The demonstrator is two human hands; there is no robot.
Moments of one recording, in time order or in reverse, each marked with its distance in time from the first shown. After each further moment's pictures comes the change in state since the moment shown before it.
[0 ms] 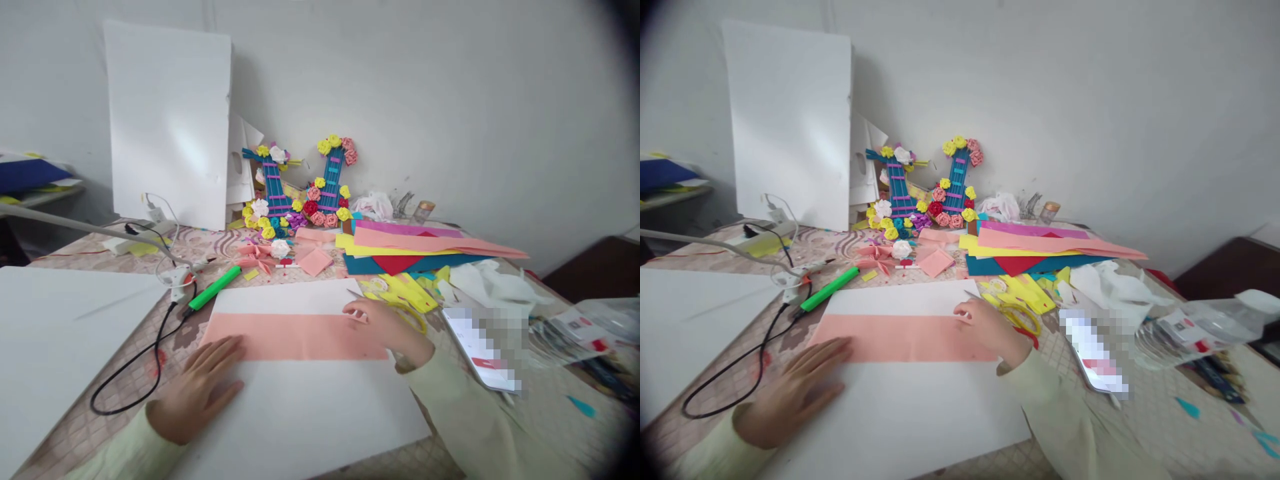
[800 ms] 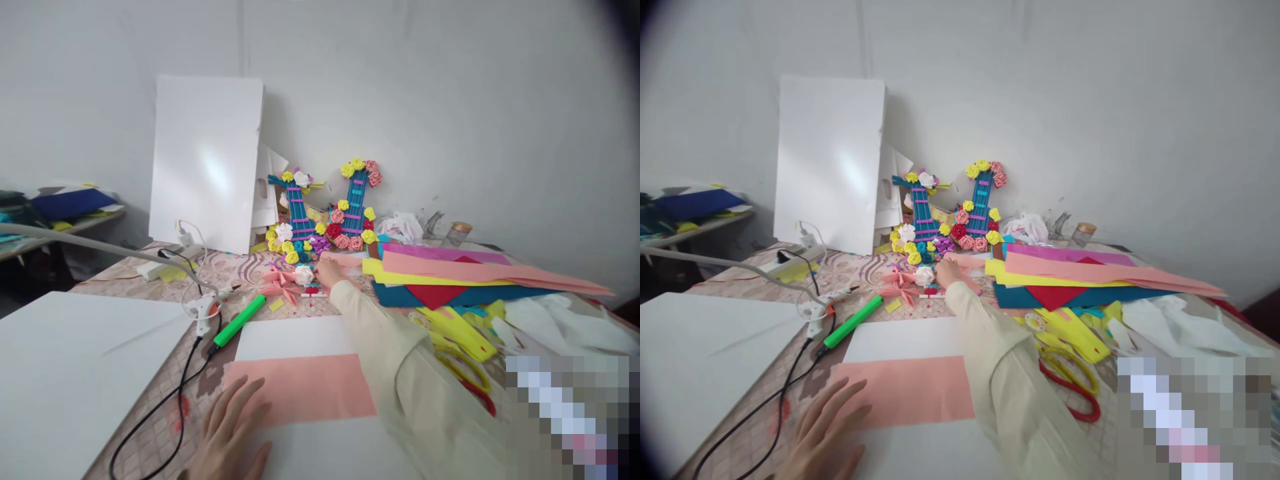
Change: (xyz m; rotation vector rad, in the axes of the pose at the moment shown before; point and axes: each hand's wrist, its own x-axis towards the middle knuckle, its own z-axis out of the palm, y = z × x) left_hand -0.004 0.005 0.005 0.076 0.231 -0.089; right_hand 0.262 -0.016 0.061 -0.617 0.078 -0.056
